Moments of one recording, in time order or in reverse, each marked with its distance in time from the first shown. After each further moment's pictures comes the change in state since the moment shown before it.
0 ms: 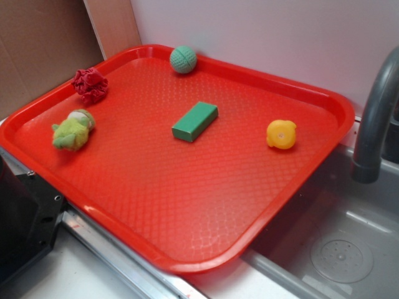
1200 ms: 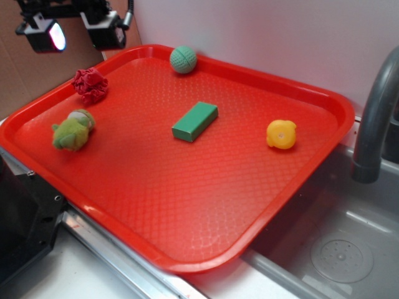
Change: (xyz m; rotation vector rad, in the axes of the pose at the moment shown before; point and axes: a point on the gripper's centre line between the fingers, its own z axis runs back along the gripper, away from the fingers) arm 0.063 0.070 -0.123 0.114 -0.046 0.657
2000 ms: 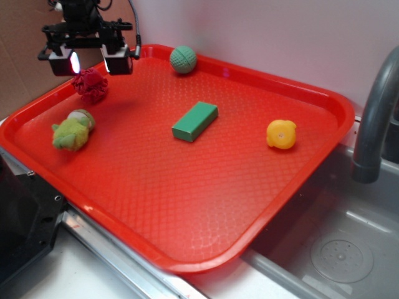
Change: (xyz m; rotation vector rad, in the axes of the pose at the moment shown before) arm 0.054 0.027 -0.073 0.117 0.069 0.079
